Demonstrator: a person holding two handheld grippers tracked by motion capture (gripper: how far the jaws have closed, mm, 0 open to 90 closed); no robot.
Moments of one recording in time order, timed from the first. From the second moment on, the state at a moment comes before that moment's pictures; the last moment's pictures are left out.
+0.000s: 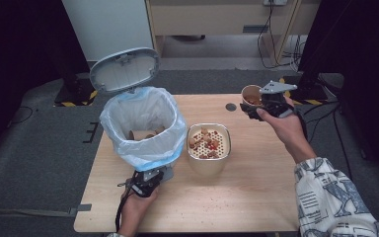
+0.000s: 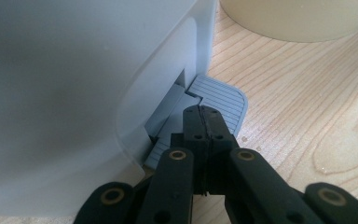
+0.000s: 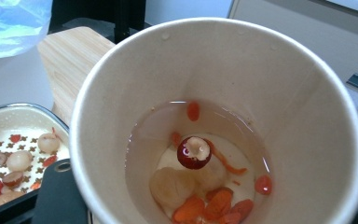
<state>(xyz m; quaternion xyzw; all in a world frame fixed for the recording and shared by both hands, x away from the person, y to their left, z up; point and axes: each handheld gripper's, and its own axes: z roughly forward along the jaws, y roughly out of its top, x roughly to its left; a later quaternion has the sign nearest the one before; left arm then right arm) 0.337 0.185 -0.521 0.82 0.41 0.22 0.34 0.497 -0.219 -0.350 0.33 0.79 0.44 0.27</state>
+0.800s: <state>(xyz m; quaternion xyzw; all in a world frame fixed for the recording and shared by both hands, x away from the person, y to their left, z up) 0.337 0.185 -0.521 0.82 0.41 0.22 0.34 0.499 -0.202 -0.343 0.31 0.79 0.44 0.28</state>
